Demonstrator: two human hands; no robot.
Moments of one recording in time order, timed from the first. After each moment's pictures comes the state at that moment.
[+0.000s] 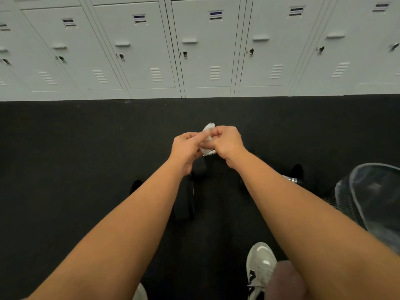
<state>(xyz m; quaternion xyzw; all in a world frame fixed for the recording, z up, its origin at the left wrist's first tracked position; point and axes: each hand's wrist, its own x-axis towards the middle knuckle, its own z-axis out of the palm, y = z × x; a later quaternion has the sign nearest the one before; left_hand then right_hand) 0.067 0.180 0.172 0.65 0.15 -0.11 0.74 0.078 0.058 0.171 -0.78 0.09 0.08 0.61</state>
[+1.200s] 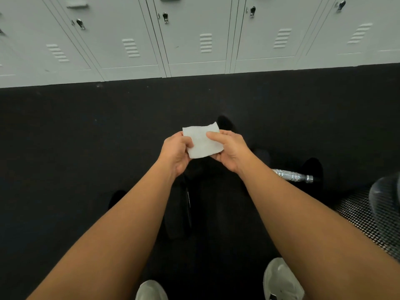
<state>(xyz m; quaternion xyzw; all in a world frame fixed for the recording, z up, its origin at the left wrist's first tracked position) 0.163 0.189 0.083 0.54 0.24 -0.20 0.78 0.157 0.045 0.070 -0.51 0.26 0.17 0.80</state>
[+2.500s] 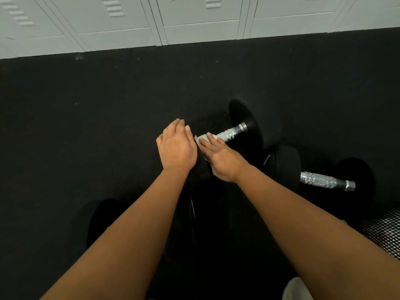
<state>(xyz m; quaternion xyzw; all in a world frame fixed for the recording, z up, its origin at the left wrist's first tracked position) 0.225 0.195 -0.042 0.98 0.06 0.03 0.19 0.208 0.053 -0.078 -0.94 -0.26 0.17 0.14</state>
